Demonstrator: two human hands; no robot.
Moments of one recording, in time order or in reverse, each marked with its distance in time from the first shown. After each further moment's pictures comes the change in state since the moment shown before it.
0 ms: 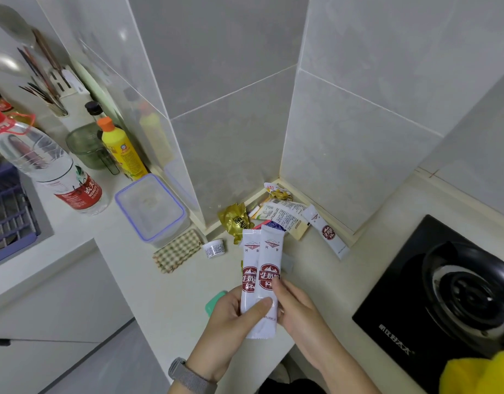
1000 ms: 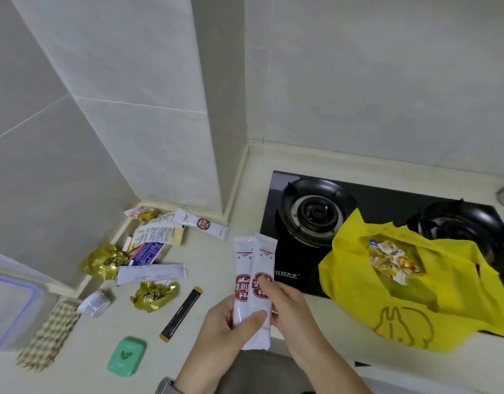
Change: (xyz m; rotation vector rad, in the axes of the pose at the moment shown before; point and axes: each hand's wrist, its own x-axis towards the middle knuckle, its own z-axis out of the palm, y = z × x) left_hand -0.029 -0.026 0.127 0.311 -0.504 -0.001; right_hand -0.123 0.030 -0.087 0.298 0.581 -0.178
